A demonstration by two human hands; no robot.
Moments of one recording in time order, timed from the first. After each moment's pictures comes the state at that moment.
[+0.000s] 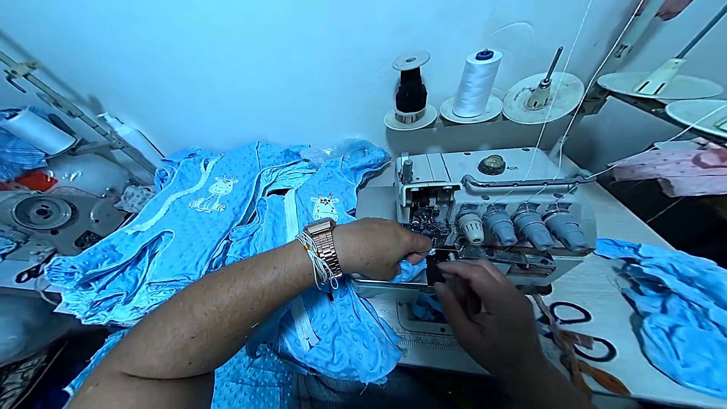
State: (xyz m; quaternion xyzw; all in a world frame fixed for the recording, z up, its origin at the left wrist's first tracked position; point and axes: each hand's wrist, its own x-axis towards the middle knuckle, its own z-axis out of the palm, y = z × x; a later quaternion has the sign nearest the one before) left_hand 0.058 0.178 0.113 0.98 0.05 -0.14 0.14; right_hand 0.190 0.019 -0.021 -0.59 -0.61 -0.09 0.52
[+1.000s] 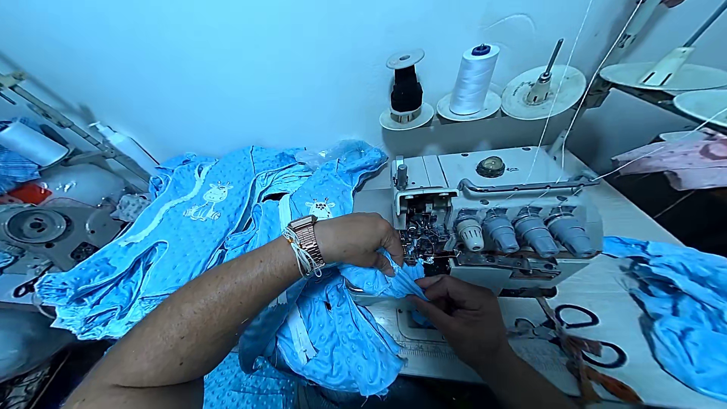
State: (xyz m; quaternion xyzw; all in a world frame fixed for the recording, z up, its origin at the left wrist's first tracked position) left_hand 0.054 0.223 0.095 0.97 -0.04 -0.09 0.23; right_hand 0.183 0.040 -0.051 -0.48 -0.57 0.14 0.65
